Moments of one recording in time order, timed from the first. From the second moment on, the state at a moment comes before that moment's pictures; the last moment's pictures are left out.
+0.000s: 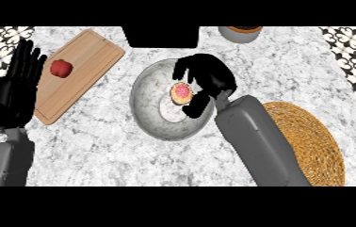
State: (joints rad) left arm -0.26 0.29 0.23 -1.48 0.13 0.00 -0.03; right arm -0.72 0.00 0.27 -1.26 0.71 0.28 0.37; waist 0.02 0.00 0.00
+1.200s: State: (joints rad) left arm -0.26 0.30 0.24 -1.49 0.13 0.00 -0.01; right arm -0.74 -0.17 -0.10 -0.97 0.21 -0.10 -0.04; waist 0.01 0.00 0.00
